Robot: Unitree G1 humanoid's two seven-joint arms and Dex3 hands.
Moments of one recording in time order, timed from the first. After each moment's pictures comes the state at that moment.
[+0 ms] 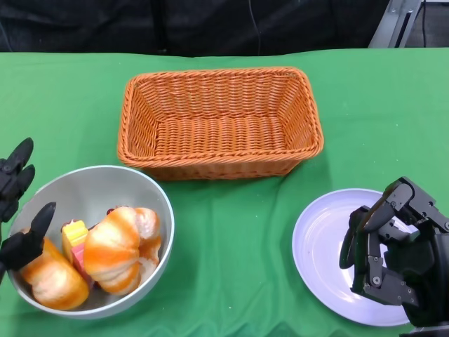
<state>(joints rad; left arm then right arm) -0.25 0.28 0.25 0.83 -0.01 -0.77 -0.15 0.18 0.11 0.05 -0.12 0.21 -0.43 0.17</state>
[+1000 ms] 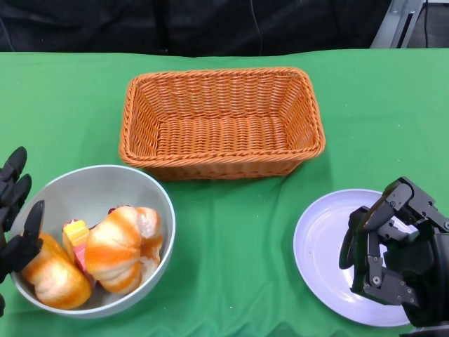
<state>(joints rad) -0.29 0.27 0.24 0.94 -0.09 -0.75 -0.20 0.19 0.11 0.05 -0.13 0.22 -0.41 0.16</state>
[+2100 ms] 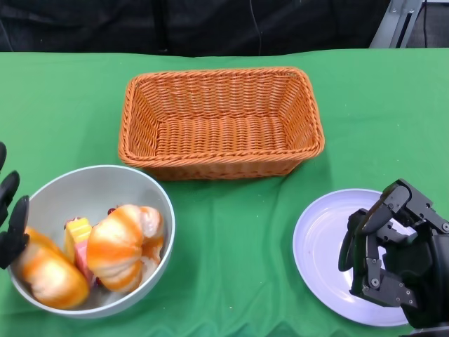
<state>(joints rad) -0.30 0.28 0.29 0.93 -0.18 -0.75 -0.24 0.19 0.11 0.05 -0.12 0.21 -0.42 0.17</state>
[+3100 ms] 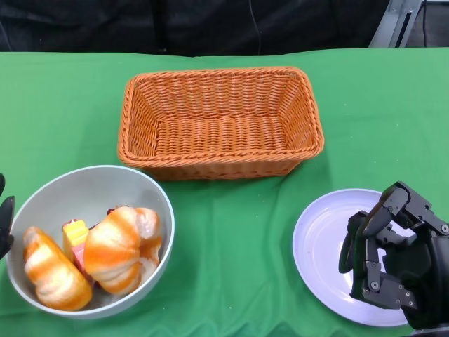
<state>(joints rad) -0.30 0.31 0.31 0.97 -0.12 -0.73 -0.20 0.18 0.10 0.05 -0.09 0.21 -0.43 0.18</state>
